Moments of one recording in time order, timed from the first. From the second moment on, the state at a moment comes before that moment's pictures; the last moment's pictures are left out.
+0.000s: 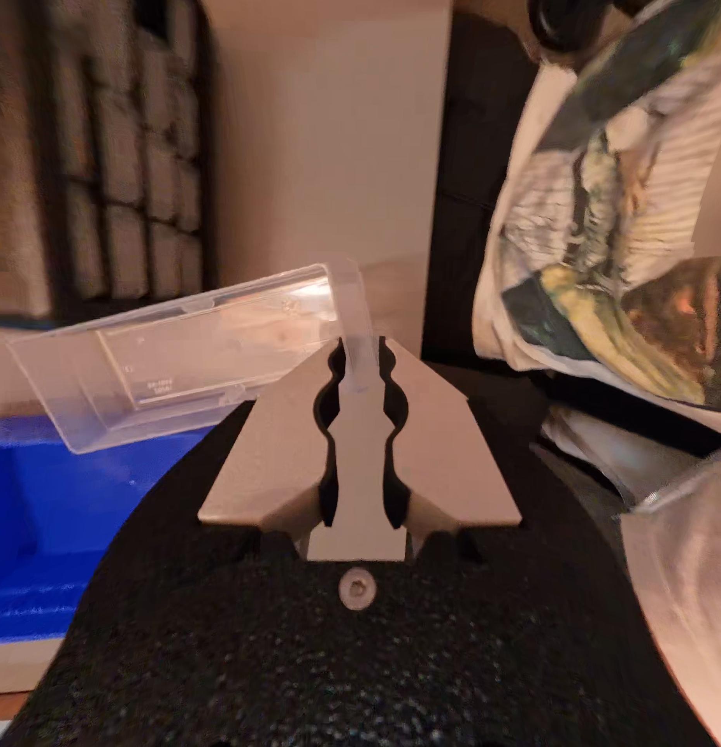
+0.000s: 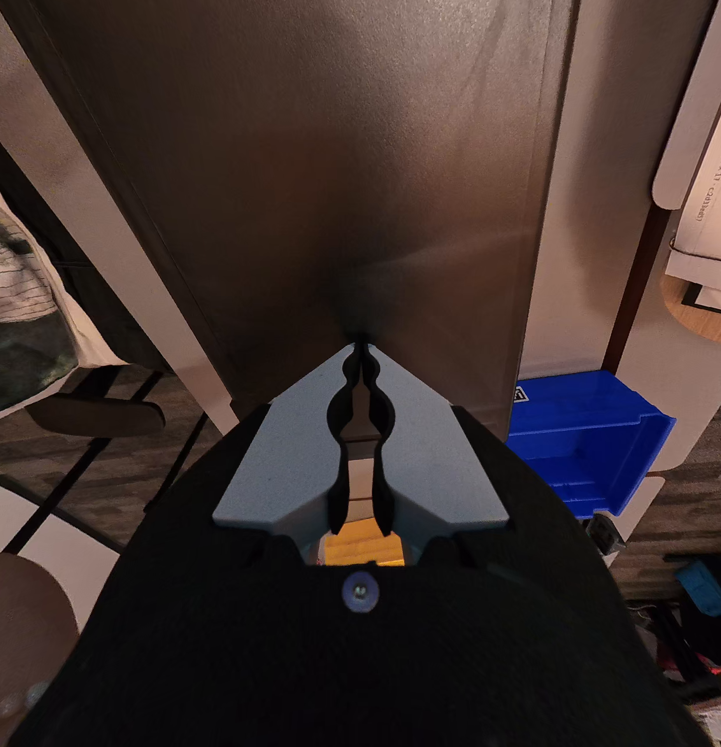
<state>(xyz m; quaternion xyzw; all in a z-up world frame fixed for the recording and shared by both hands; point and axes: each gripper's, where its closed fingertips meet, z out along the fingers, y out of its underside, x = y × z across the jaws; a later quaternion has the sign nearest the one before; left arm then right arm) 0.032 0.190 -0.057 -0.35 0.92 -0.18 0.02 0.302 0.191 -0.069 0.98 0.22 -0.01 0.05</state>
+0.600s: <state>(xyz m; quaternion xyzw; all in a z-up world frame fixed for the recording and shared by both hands) 0.056 0.054 -0.138 -0.17 0.97 -0.14 -0.13 0.302 0.191 -0.069 0.97 0.22 -0.01 0.06</state>
